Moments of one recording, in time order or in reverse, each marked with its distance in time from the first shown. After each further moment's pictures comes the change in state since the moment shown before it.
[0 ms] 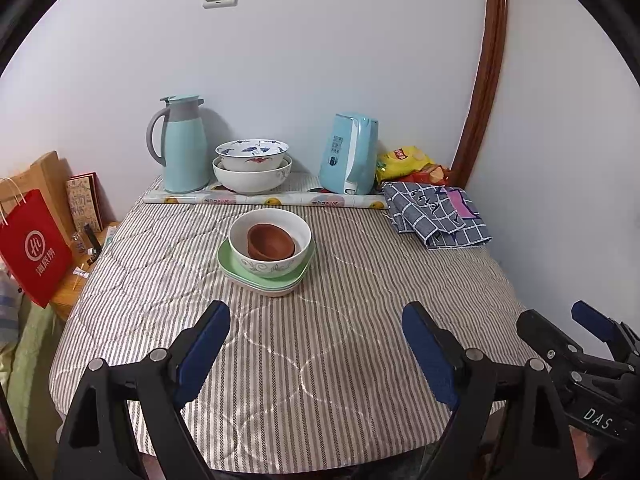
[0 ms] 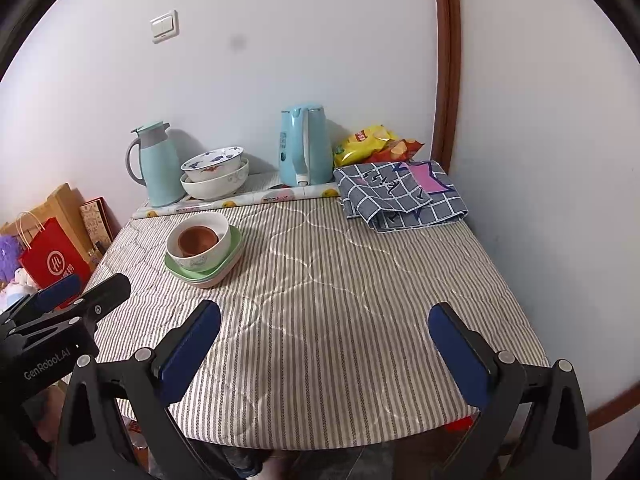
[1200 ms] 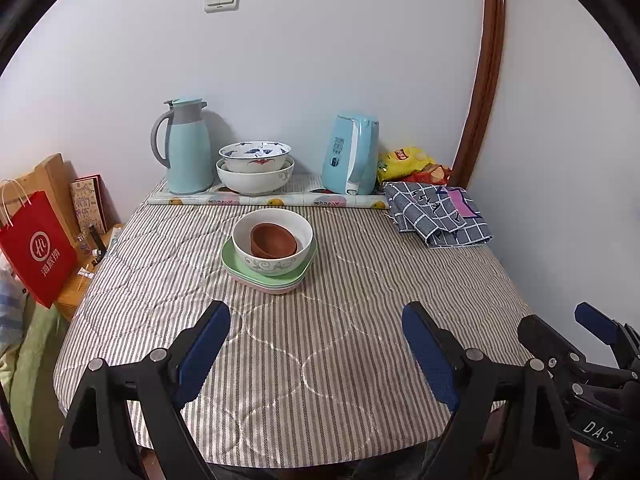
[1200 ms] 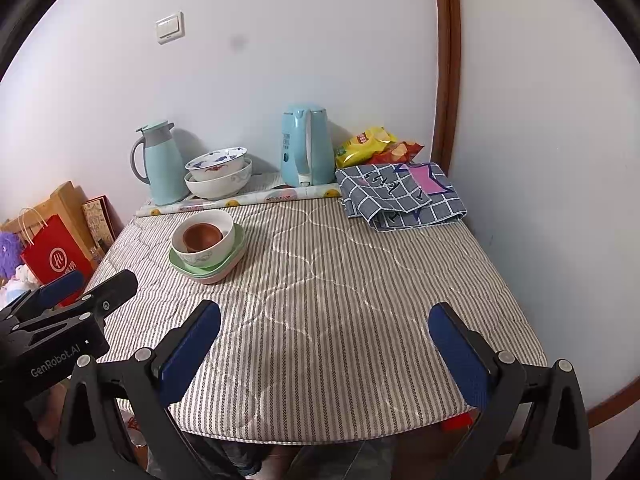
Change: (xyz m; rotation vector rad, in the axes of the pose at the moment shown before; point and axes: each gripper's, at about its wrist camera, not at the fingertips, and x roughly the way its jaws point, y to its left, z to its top) left arm -0.006 -0.002 -0.004 0.006 -0.008 0.014; right arm -0.011 0.001 -0.007 -0.010 -0.011 0.005
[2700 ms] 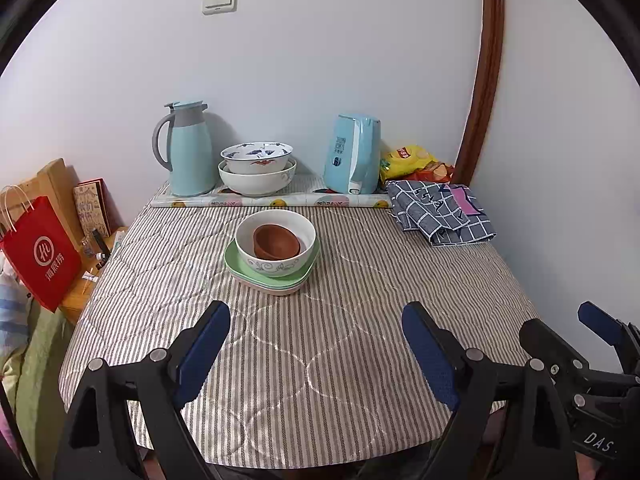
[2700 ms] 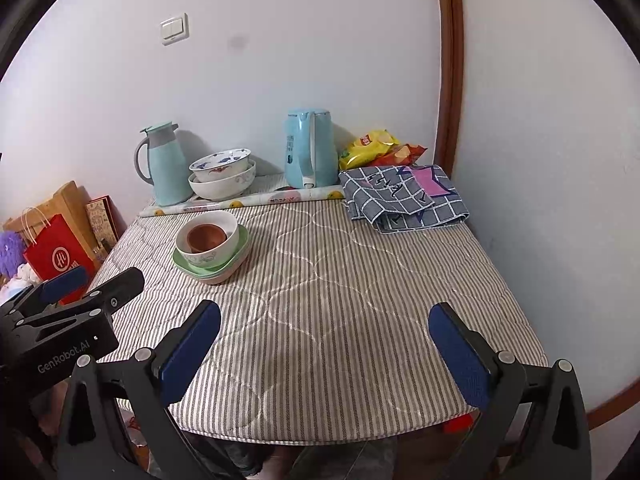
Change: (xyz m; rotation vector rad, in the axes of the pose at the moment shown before) left arm 0.000 -0.002 0.001 0.014 0.002 0.016; right arm -0.004 0.000 0.000 -0.008 -0.004 0.014
